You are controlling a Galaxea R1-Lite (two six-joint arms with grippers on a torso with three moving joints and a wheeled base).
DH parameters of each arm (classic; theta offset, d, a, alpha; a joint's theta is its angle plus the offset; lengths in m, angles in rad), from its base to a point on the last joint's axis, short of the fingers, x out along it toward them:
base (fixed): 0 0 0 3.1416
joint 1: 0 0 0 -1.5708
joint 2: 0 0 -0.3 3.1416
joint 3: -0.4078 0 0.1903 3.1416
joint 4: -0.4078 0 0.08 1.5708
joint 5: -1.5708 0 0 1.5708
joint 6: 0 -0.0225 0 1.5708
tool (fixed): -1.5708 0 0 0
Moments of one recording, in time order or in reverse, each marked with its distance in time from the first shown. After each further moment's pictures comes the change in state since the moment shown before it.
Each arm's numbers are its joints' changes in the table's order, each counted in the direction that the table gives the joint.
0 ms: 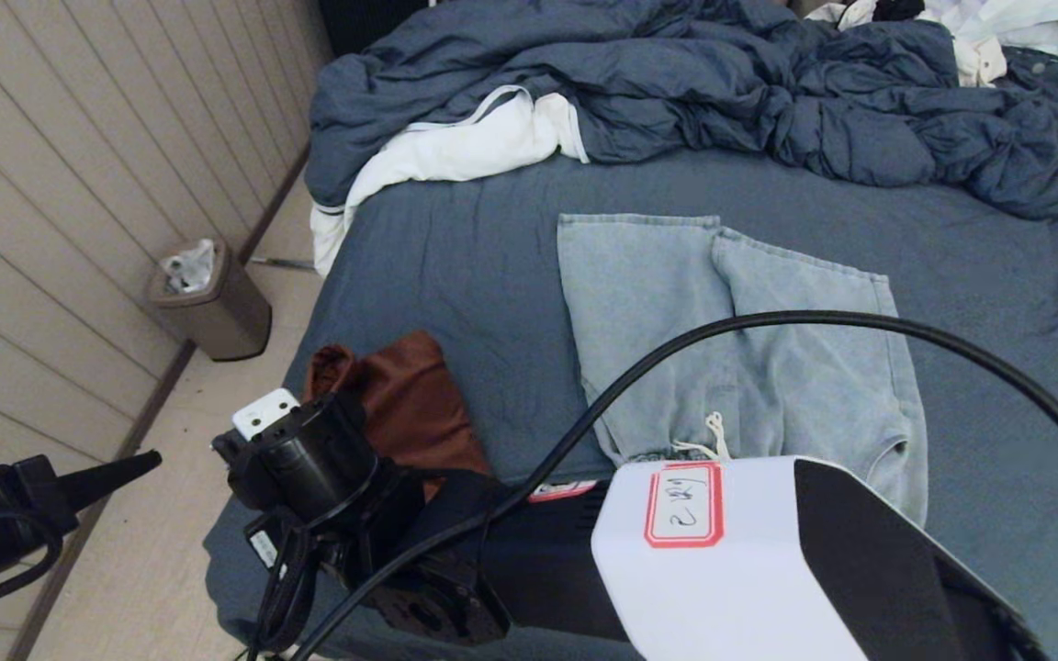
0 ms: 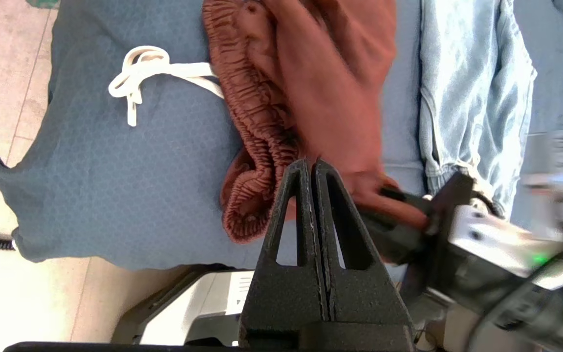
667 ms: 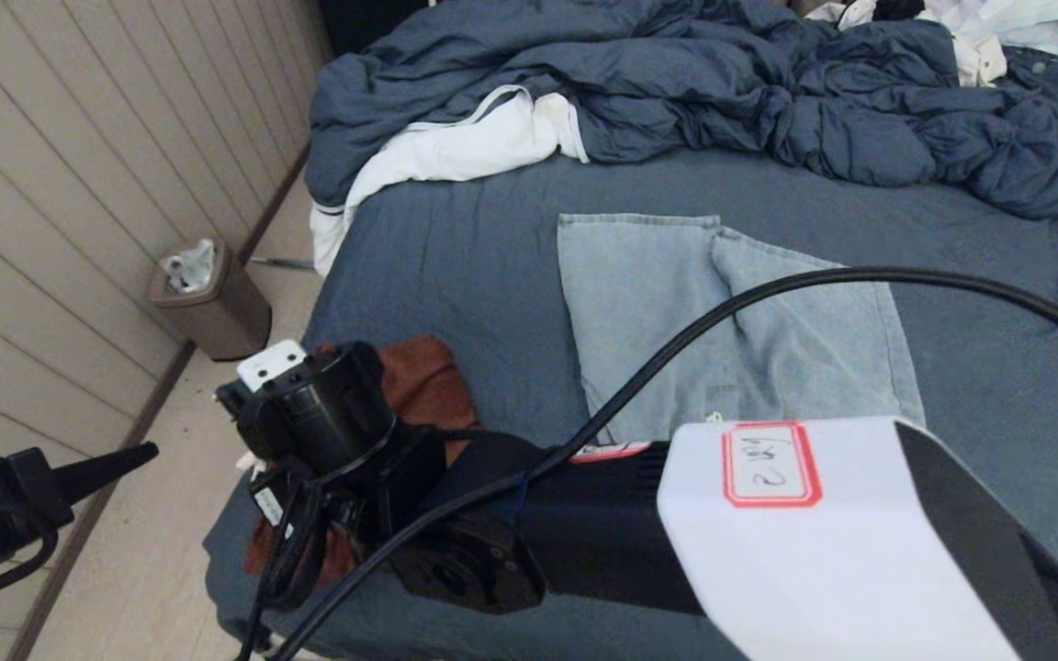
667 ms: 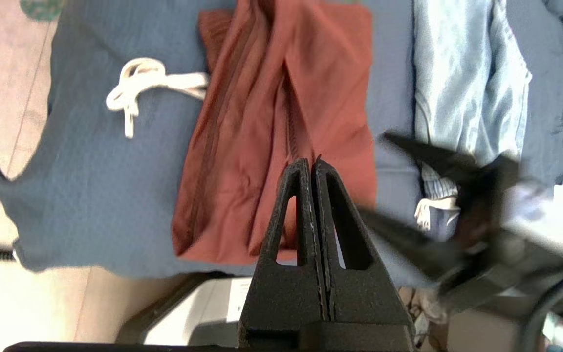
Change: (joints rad) left arm 0.000 0.018 -0.016 0.000 0.001 0.001; right arm 0.023 0.083 0.010 0.000 0.025 0.027
